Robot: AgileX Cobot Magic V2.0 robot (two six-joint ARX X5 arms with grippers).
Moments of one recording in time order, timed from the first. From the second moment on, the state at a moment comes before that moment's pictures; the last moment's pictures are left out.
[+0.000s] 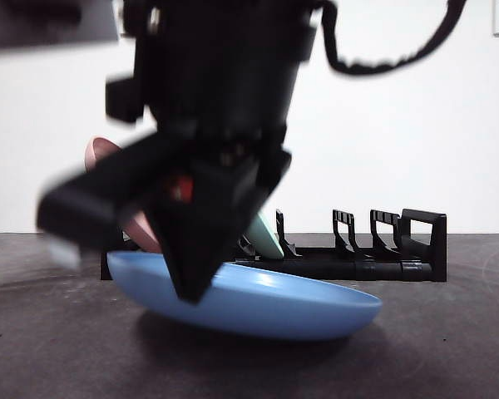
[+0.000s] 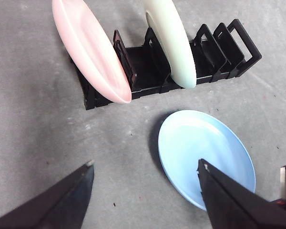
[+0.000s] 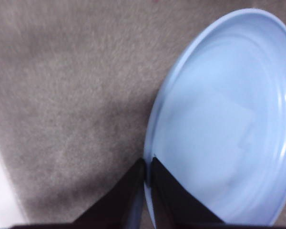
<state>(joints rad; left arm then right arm) -0.12 0.89 1.14 -0.96 0.39 -0.02 1.31 1.64 1.06 -0.61 0.39 -0.02</state>
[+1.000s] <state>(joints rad) -0.12 0.89 1.14 -0.95 0.39 -0.01 1.18 1.26 1.08 -0.54 0.39 -0.06</state>
